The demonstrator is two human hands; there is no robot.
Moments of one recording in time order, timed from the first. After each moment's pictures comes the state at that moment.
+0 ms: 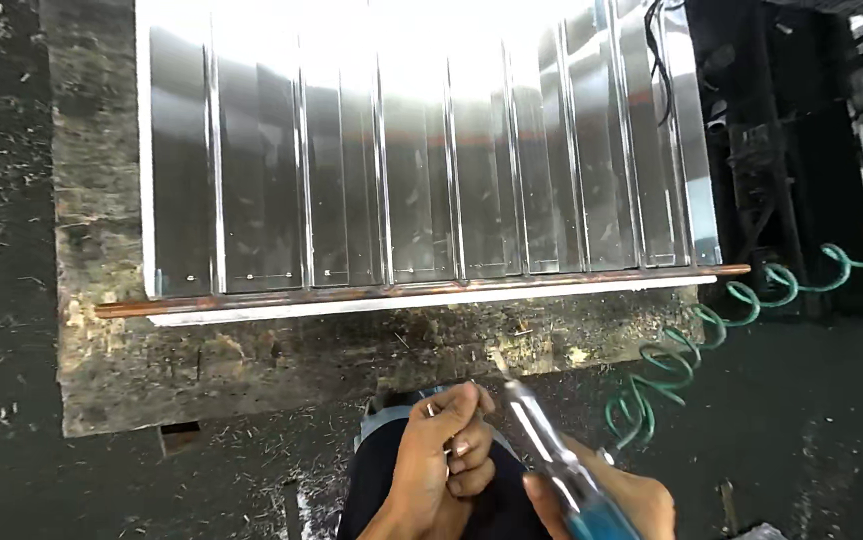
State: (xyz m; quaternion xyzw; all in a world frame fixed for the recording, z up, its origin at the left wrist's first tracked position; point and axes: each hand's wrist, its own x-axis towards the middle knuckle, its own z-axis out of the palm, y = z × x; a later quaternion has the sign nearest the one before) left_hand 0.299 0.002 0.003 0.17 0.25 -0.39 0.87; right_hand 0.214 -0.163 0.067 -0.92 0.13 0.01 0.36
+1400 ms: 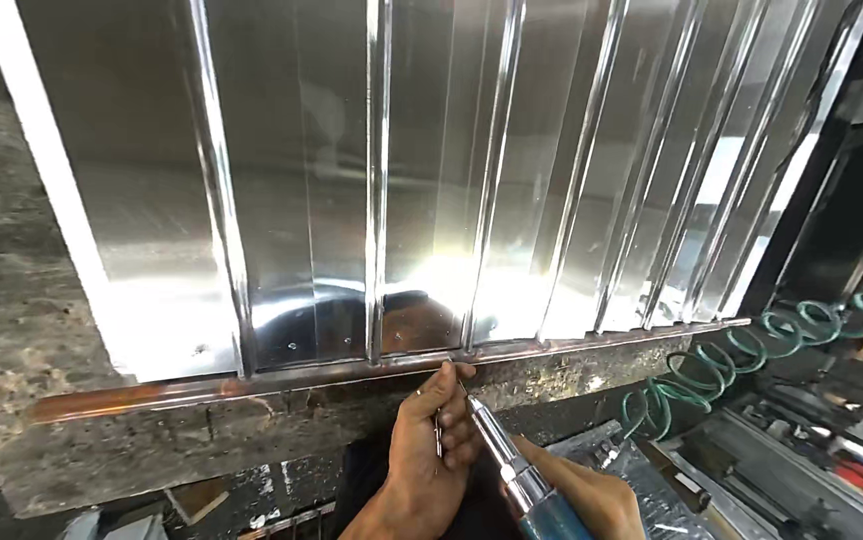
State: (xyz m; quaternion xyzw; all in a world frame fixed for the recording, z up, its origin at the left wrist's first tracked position) left_hand 0.461 0.094 -0.082 -0.02 0.54 -0.37 0.76; right_hand 0.402 -0.059 0.025 -0.91 0.13 0.29 0.26
